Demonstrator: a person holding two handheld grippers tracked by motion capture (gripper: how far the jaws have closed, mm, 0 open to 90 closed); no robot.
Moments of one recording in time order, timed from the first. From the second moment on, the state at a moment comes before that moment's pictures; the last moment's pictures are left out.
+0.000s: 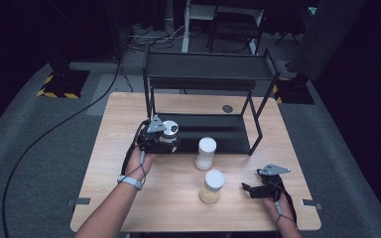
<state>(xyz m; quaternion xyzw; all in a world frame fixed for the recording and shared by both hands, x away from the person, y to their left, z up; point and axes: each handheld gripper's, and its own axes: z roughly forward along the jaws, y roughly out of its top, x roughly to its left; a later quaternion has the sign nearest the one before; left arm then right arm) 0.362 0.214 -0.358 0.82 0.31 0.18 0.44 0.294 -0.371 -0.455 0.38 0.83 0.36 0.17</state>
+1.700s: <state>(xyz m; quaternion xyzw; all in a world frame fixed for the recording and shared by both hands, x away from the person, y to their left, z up) 0.432 0.167 -0.414 0.83 0.35 0.17 0.41 0.294 -0.372 -0.455 0.37 0.84 0.36 0.17</state>
